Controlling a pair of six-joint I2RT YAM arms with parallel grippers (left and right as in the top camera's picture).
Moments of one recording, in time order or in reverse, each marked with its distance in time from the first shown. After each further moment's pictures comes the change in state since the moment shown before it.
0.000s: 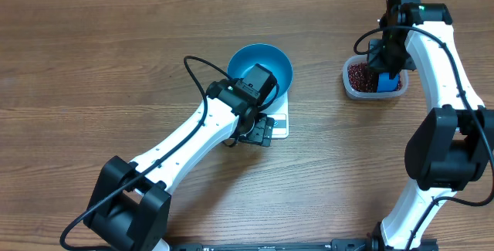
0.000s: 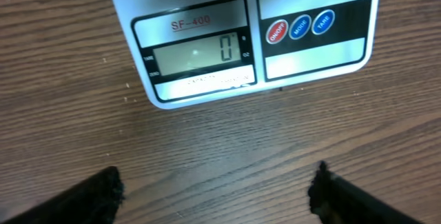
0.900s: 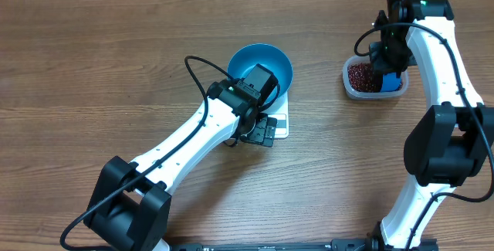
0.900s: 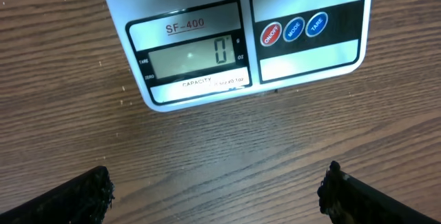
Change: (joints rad) left arm -0.005 0.000 0.000 0.009 0.000 0.000; right arm -0.003 0.028 0.070 -0.087 0.032 -0.212
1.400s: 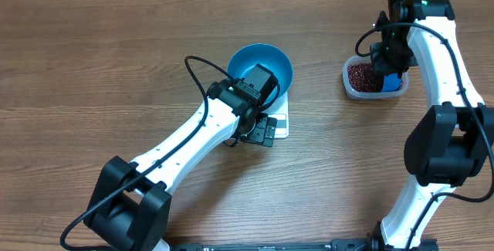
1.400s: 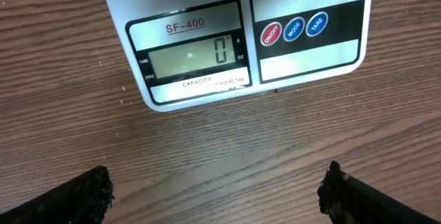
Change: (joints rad) left arm 0.000 0.000 0.000 0.000 0.000 0.000; right arm -0.004 0.000 0.002 -0.010 0.009 -0.002
